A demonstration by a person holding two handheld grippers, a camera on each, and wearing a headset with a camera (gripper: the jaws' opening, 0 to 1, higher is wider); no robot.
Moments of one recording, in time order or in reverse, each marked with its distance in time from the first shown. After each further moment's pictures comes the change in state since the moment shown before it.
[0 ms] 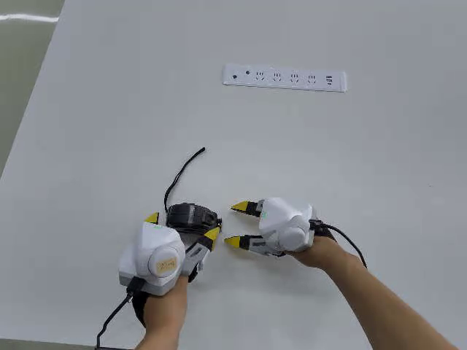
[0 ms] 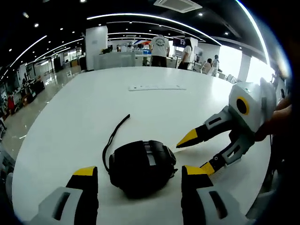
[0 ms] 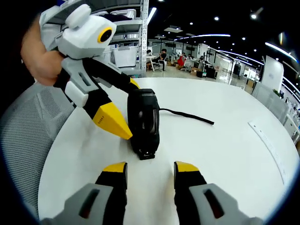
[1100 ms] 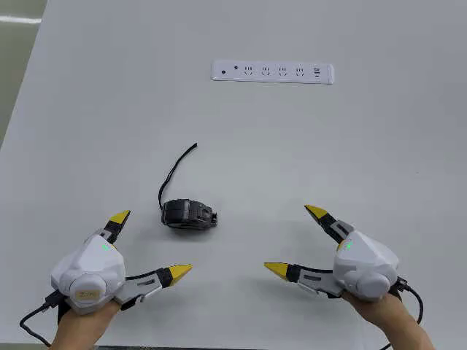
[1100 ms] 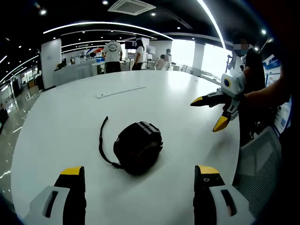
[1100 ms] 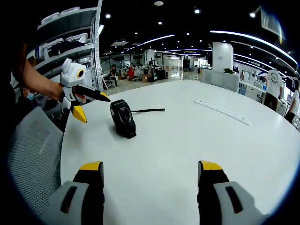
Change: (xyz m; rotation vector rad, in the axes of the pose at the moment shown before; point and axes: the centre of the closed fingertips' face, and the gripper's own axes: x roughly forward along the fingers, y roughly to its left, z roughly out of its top) left arm -0.025 0.015 -0.017 0.196 -0.017 -0.293; right arm -0.088 0.002 -0.030 0.272 -0.087 -0.294
